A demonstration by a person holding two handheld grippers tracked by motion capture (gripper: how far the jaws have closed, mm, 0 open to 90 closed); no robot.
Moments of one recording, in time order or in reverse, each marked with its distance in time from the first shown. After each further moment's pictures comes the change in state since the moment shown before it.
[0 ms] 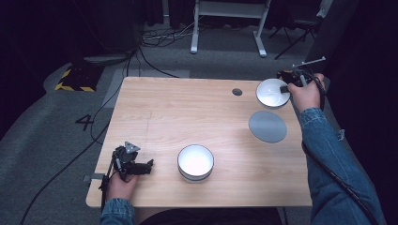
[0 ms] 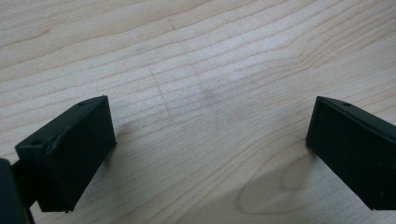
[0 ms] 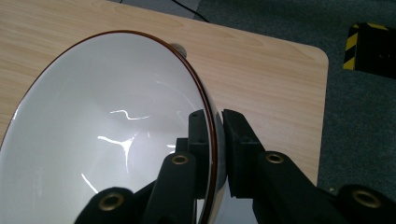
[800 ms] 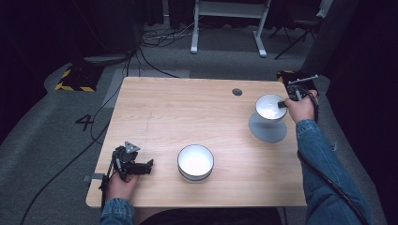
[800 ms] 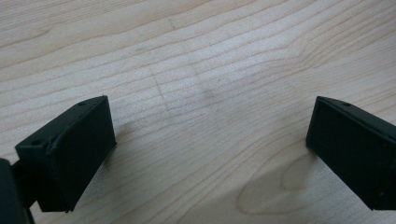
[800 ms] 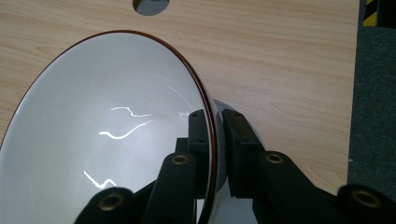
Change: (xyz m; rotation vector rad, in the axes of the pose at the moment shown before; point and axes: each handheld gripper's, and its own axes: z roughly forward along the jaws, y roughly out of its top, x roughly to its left) left arm 0.000 0.000 0.000 0.000 0.001 -0.001; right arm -0.017 -0.046 0.049 0.087 0.020 0.073
